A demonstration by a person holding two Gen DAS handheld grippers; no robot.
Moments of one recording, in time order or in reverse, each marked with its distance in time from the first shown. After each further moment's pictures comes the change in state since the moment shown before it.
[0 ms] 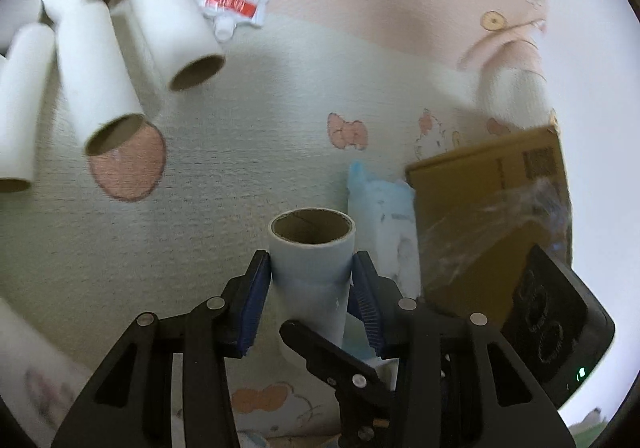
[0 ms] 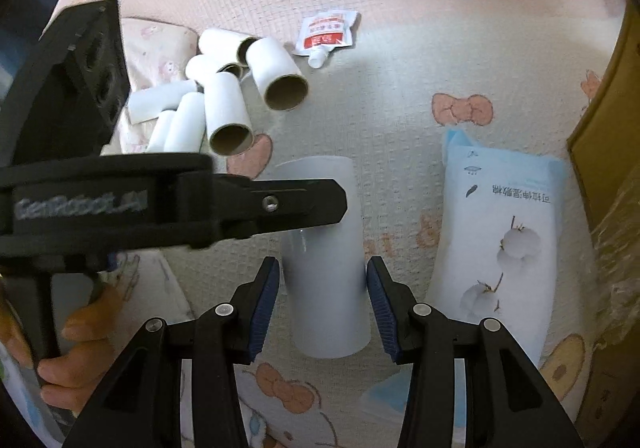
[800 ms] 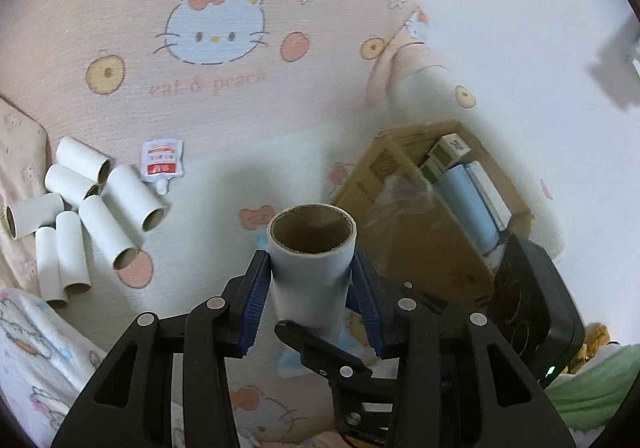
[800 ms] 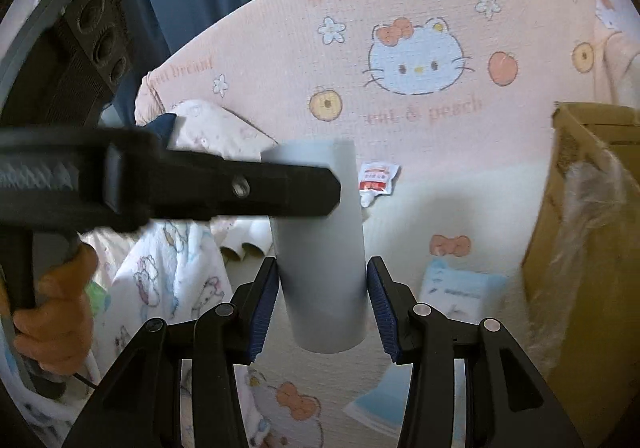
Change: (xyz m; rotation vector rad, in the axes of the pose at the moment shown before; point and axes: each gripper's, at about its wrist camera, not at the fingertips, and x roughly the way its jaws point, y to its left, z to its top) left arm -0.096 -0.144 -0.049 0.374 -0.296 0.103; right arm -0.119 0.016 -0.030 -0.193 -0.471 0.070
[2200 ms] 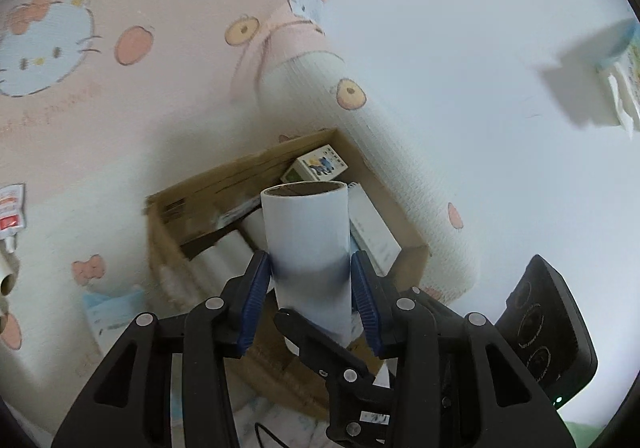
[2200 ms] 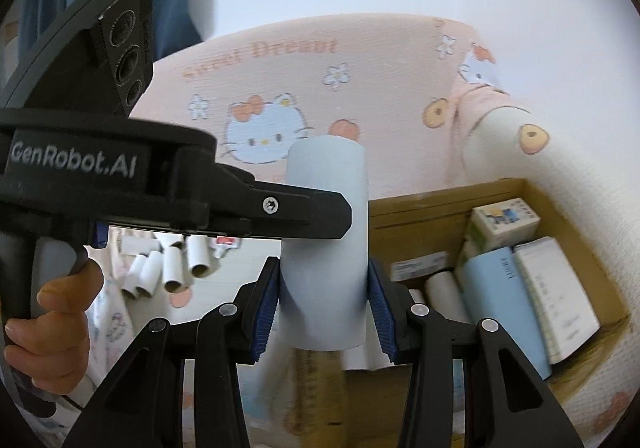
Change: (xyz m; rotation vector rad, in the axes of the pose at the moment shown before) left arm 0.080 -0.141 0.092 0.022 0.134 -0.325; right arm -0.124 -0.116 0.075 0.049 -0.053 -0.350
